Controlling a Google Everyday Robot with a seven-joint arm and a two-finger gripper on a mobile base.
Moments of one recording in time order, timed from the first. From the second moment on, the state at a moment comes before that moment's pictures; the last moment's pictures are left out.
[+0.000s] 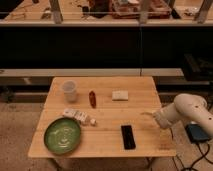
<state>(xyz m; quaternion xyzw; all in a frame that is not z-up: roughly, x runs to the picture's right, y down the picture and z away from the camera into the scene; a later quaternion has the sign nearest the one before) 0.246 0.196 0.764 -0.23 -0.25 -0.14 0.93</state>
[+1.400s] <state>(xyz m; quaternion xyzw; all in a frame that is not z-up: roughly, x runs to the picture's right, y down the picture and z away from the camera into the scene) 0.177 0.064 0.839 -0.20 -0.23 -0.21 0.93</state>
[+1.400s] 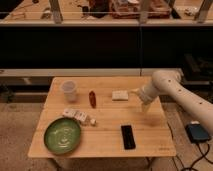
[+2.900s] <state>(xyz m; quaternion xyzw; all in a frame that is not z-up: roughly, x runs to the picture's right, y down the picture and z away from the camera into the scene) 0.134 0.001 0.931 -0.27 -0.19 -0.18 0.92</state>
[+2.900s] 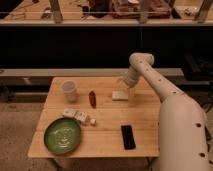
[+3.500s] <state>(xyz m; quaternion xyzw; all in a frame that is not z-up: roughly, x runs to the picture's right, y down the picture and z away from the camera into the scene) 0.139 0.024 0.951 -0.26 -0.19 -0.16 0.93</state>
